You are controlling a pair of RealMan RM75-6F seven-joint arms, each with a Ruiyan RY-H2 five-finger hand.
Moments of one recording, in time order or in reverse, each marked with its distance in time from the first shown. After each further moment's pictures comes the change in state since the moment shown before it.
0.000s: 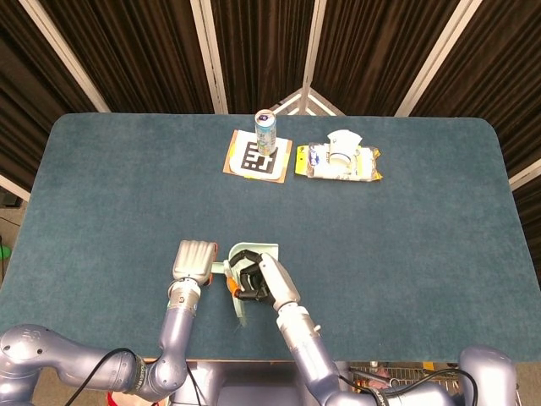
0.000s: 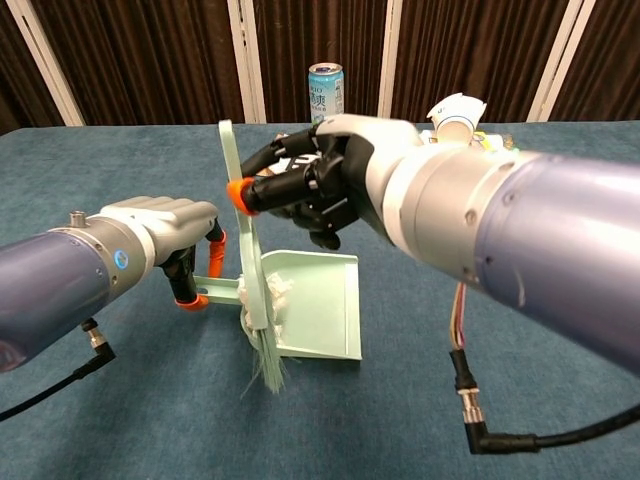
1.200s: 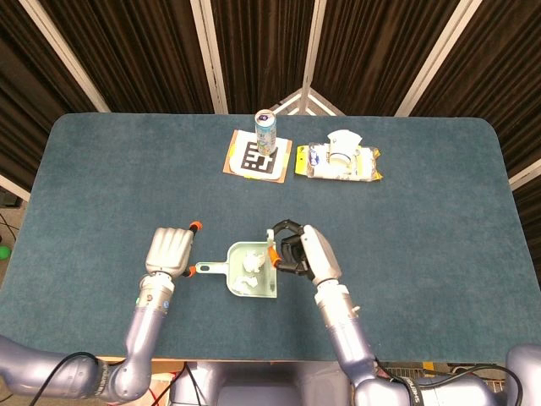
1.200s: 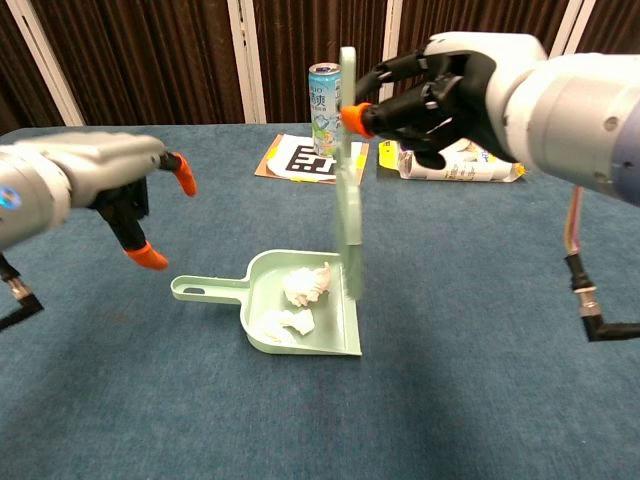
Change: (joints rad) left arm 0.092 0.237 0.047 -0.215 0.197 0.023 -0.114; right arm -0.036 0.246 -0.021 -0.019 -0.093 0.025 0.036
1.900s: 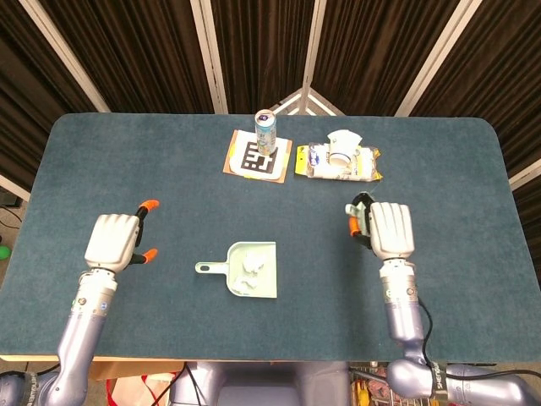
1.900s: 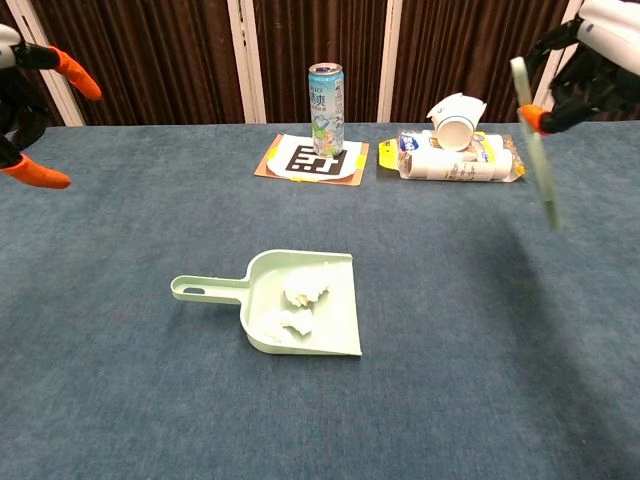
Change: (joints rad) left arm 0.184 0.306 0.086 -0.088 0.357 -0.014 -0.330; right arm -0.058 0.169 -0.211 0.377 -0.360 0.121 -0.279
